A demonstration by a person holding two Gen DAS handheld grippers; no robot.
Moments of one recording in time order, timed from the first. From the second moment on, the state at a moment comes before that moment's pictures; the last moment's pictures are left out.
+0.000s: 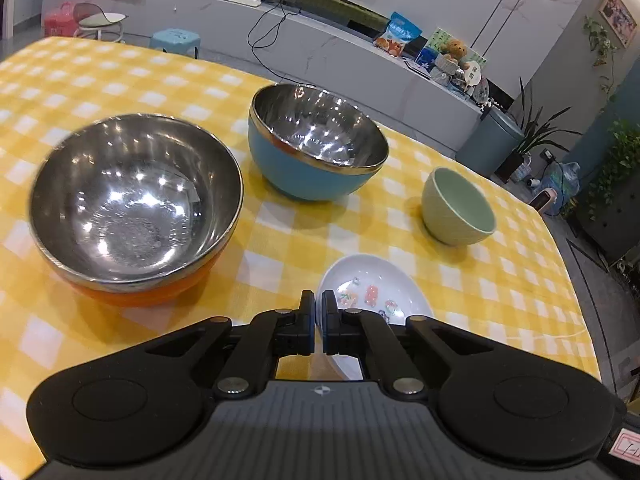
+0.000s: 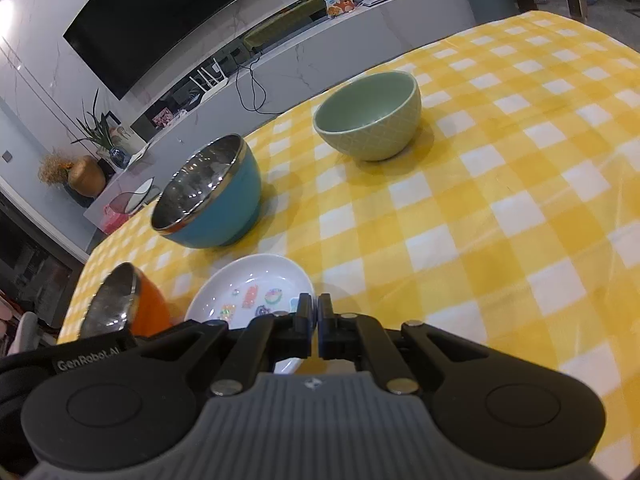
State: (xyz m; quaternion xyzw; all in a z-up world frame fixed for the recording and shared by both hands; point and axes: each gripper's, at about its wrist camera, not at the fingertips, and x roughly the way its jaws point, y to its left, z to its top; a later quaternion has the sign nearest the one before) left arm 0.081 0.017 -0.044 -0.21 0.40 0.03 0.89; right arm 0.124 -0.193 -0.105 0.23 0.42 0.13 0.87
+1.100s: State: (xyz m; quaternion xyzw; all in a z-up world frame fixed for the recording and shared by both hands) left arm -0.034 0.075 -0.034 -0.23 0.44 0.09 0.86; right arm 0.011 -0.147 -0.093 0.20 0.43 0.27 0.84
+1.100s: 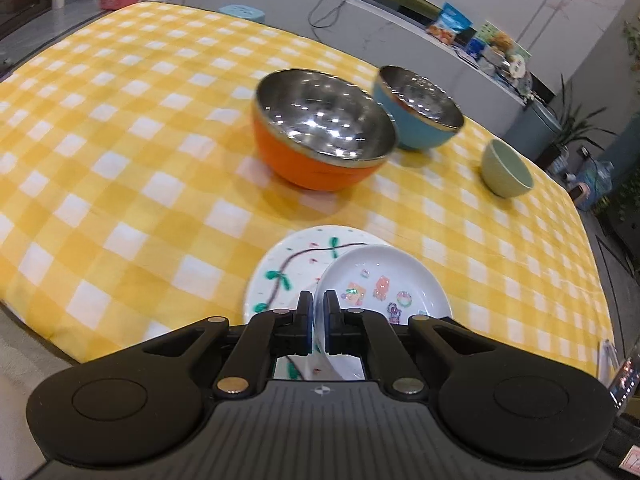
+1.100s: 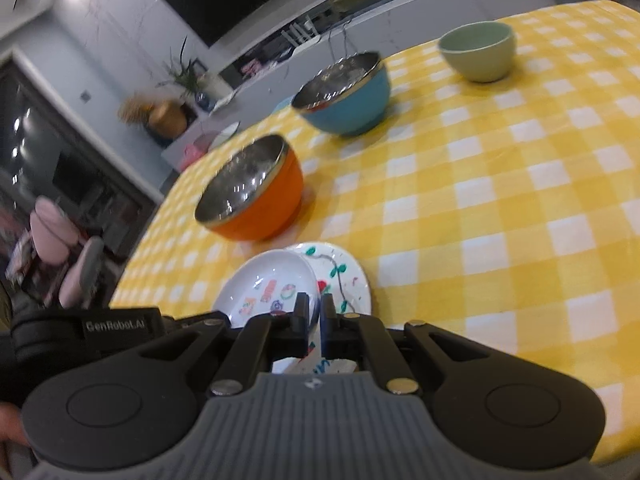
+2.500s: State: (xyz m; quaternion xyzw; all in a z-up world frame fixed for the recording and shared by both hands) left arm -0.035 0.093 -0.038 -0.28 0.42 0.10 0.86; right arm 0.017 -0.134 -0.097 0.17 0.42 0.26 0.85
